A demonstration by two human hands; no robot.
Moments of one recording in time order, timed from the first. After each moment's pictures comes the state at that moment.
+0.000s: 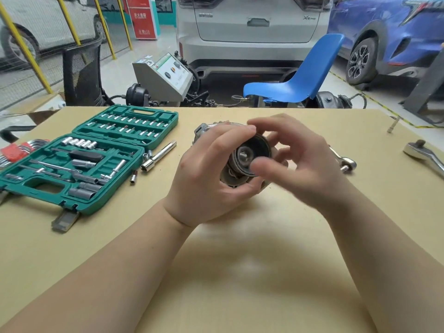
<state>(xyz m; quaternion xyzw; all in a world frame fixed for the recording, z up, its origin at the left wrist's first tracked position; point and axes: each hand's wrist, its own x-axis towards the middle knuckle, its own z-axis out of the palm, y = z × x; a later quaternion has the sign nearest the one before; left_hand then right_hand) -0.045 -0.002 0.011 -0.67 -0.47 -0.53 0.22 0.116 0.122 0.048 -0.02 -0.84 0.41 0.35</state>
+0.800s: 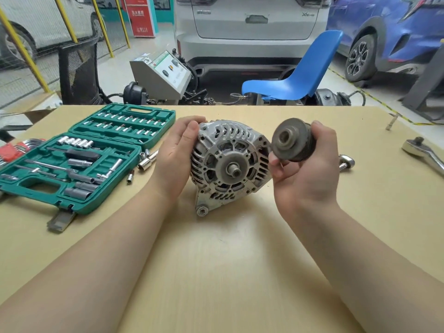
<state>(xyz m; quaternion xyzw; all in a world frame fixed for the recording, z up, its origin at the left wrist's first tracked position) -0.090 0.000 0.003 -0.40 -0.62 -0.66 -0.13 0.094 0.098 0.032 -0.22 -0.34 0.77 0.49</state>
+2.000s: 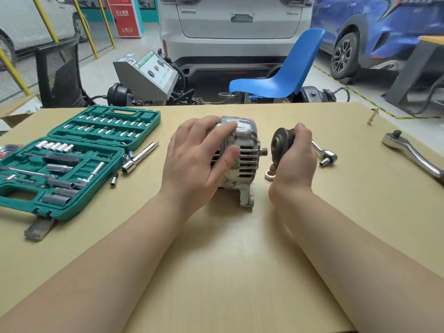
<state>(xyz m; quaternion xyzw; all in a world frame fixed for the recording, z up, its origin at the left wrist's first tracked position) -0.046 0.017 0.000 -0.58 -0.69 -0.39 0.21 0.085 0.140 0.011 -0.37 -0.36 0.65 0.56</state>
